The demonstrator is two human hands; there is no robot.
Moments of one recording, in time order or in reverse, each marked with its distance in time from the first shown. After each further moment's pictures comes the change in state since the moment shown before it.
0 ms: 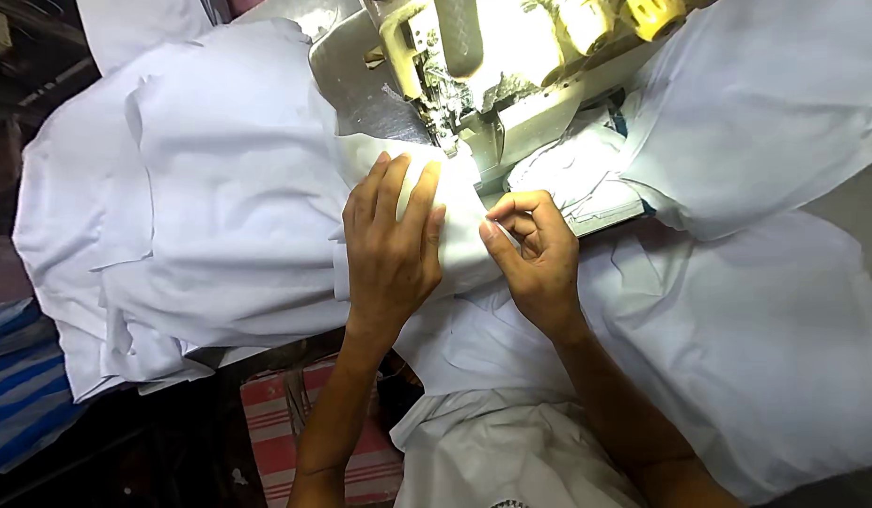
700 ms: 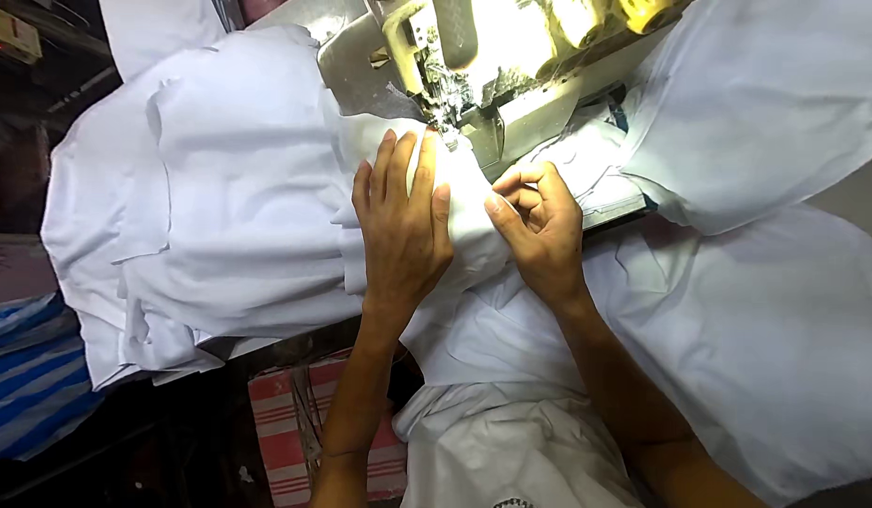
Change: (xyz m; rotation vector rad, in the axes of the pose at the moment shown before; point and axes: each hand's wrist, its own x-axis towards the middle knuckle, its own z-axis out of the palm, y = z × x) left_hand 0.008 0.009 0.007 0.019 -0.038 -0.049; right_hand 0.015 0.004 -0.006 -0.009 -0.012 -0.019
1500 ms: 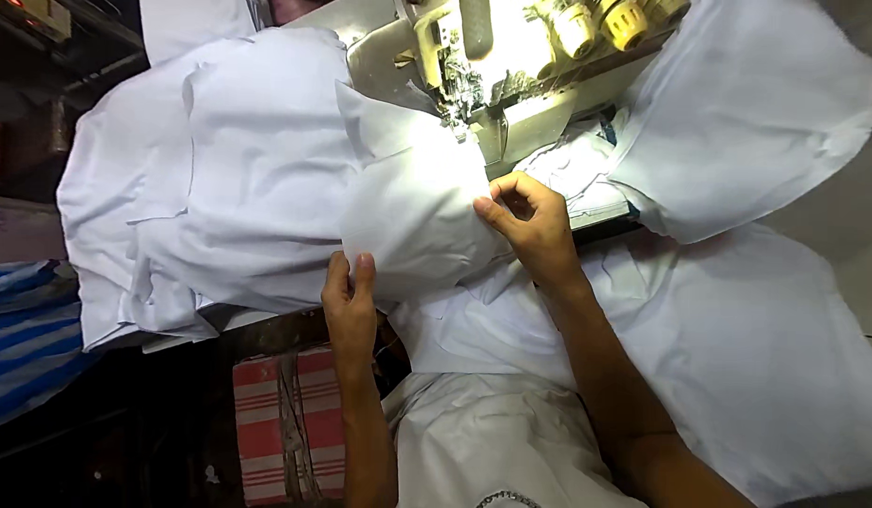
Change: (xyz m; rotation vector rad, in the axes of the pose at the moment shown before) left_hand -0.118 -0.022 -0.017 -0.768 0.267 -0.669; right_hand 0.000 -0.002 -0.010 -0.005 -0.154 0.029
